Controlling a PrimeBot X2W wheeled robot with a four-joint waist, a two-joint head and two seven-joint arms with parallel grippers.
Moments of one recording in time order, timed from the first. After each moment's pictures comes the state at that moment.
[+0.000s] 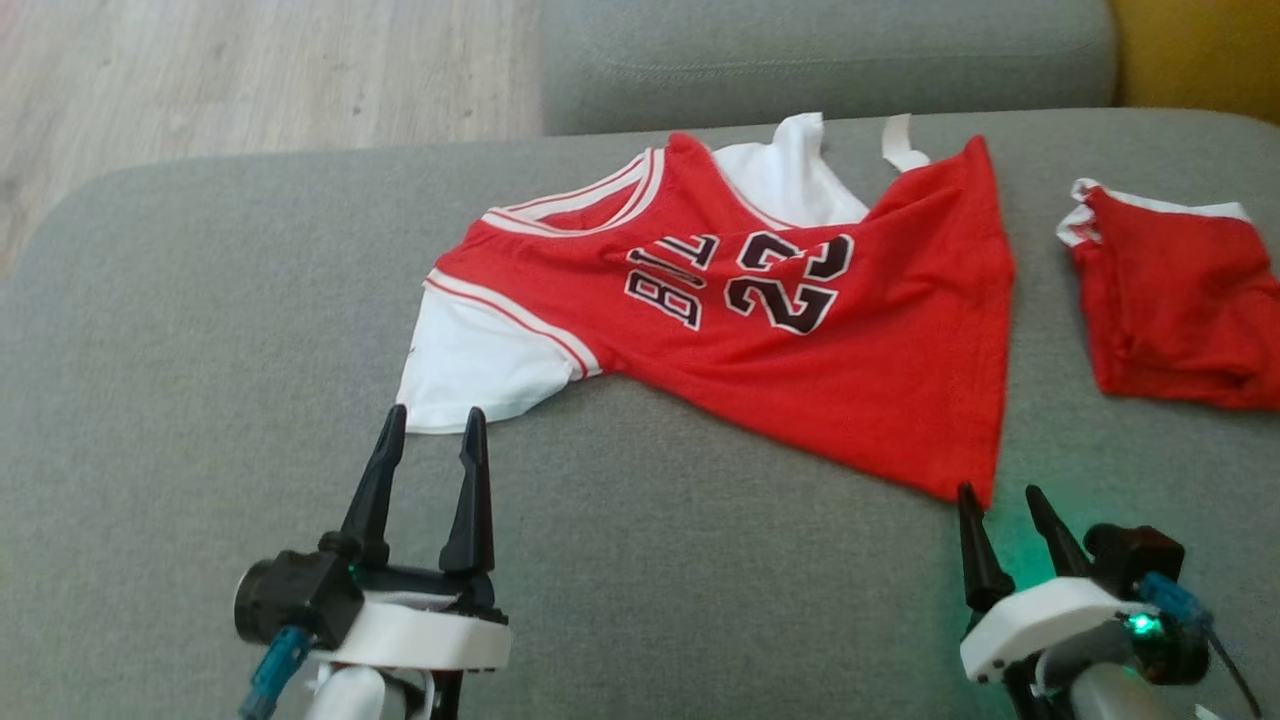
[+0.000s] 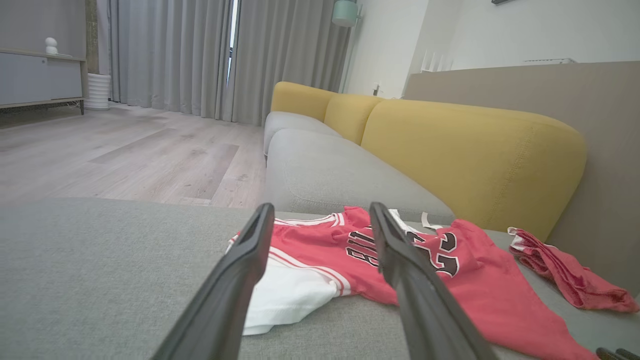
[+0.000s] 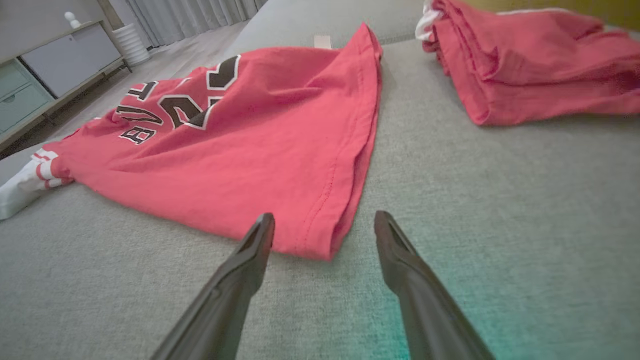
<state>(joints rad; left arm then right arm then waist) -0.05 0.05 -0.26 0.16 -0.29 -0.05 -0.25 -0.09 -0.05 0.00 0.58 0.20 0.13 -0.20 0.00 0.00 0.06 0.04</state>
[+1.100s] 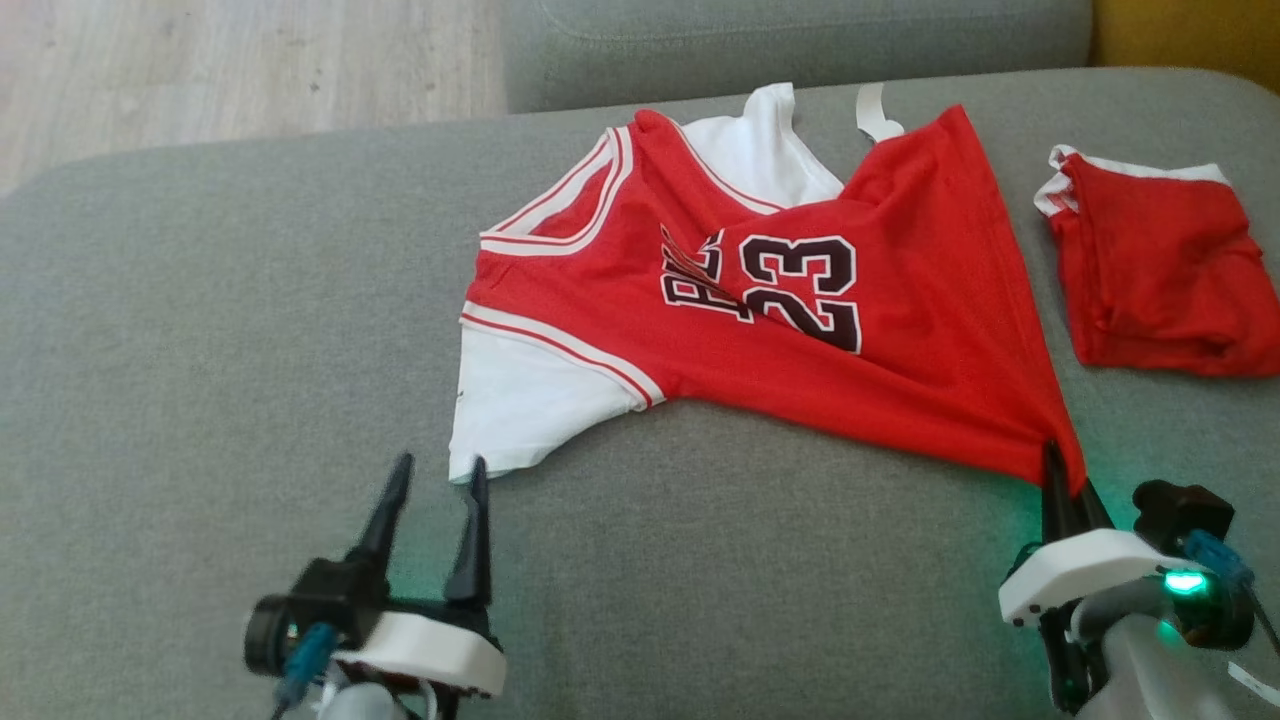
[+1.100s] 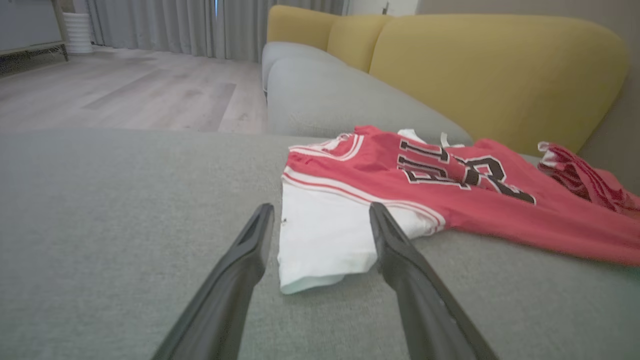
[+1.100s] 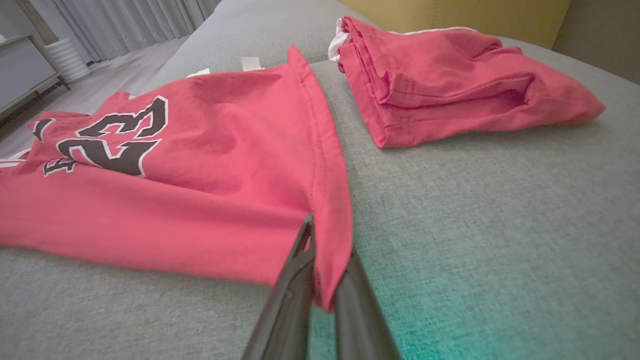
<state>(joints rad) -0.09 0.05 -0.25 0.36 -0.25 -0.05 -0.25 -0.24 -0.05 -0.15 0.76 0.12 0.13 -0.25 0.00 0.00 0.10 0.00</state>
